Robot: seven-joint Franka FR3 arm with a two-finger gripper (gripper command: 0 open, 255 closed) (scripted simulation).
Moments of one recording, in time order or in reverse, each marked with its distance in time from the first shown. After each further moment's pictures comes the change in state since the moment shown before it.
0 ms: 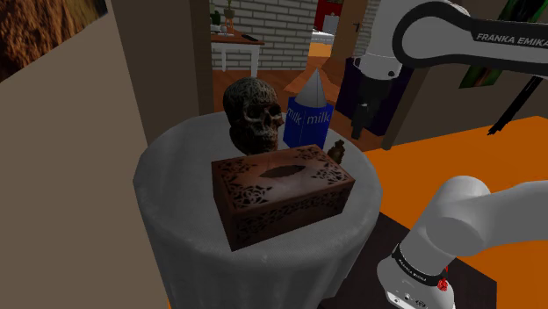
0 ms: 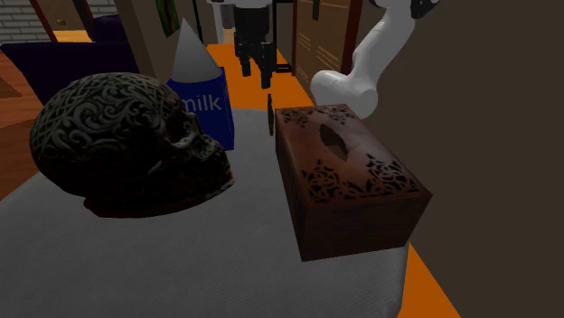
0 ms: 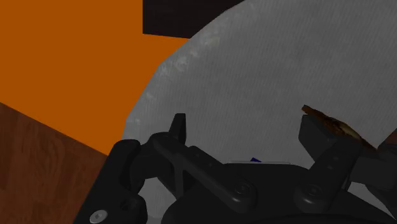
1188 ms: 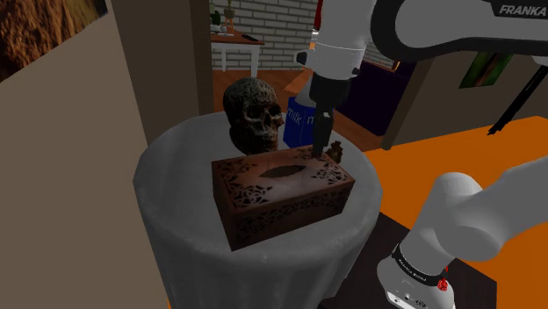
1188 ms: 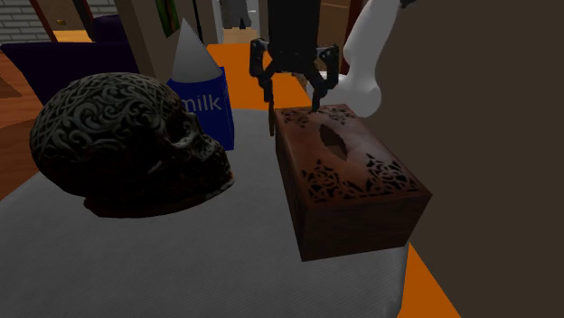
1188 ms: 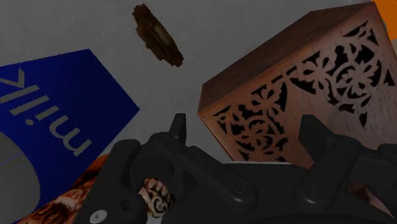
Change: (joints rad) arm 0.245 0.225 0.216 0.205 0.177 0.051 -0.066
